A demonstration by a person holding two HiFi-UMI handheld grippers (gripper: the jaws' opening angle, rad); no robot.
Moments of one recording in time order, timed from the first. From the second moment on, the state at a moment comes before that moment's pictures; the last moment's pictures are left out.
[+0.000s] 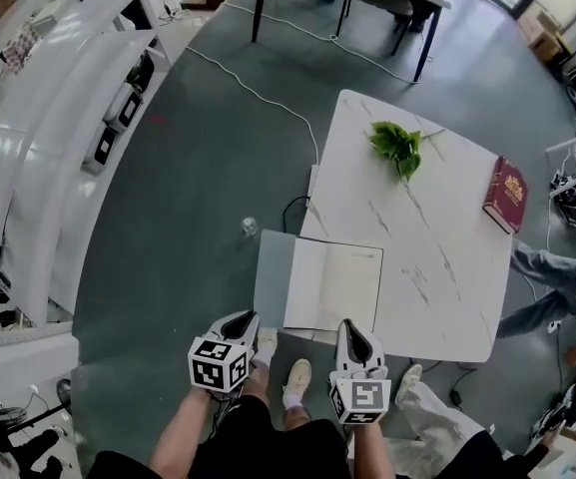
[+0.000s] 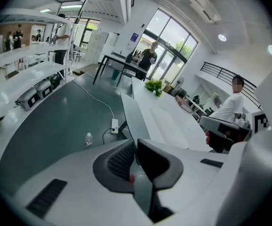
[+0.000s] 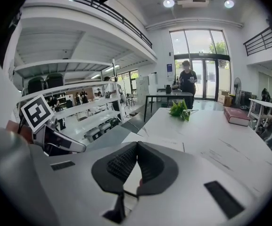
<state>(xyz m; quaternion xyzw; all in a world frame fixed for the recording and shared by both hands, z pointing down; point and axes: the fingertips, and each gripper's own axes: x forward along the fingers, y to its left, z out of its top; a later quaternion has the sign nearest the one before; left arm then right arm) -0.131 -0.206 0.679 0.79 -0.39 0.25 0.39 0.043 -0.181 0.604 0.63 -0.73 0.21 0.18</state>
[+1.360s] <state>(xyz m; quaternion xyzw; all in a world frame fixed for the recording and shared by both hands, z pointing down) 0.001 -0.164 0.577 0.88 -0.31 0.25 0.27 0.145 -0.091 0.544 0.71 -0.67 0.18 0.13</state>
